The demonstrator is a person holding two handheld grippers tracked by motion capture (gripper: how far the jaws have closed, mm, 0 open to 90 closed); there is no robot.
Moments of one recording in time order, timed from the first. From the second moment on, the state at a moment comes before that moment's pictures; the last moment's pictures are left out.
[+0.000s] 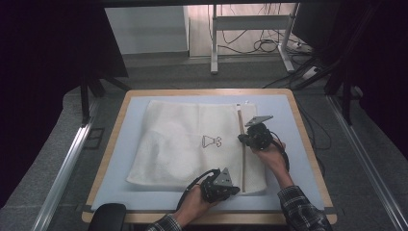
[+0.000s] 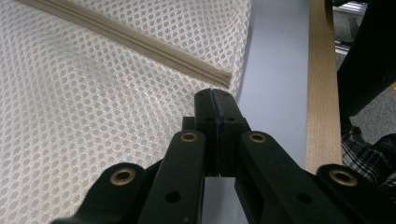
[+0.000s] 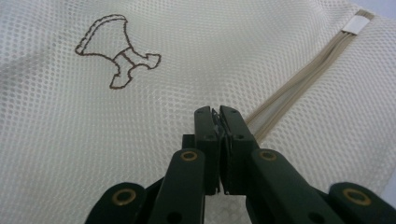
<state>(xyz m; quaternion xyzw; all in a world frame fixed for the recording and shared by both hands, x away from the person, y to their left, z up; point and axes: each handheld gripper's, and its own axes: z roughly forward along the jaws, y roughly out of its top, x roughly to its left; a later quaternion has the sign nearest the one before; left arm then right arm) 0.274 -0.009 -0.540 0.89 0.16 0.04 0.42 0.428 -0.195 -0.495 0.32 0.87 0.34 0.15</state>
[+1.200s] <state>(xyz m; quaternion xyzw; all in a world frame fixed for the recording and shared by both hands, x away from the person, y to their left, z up) 0.273 -0.010 -0.541 0.89 0.16 0.04 0.43 0.482 -0.190 -0.507 0.36 0.86 0.33 0.16</state>
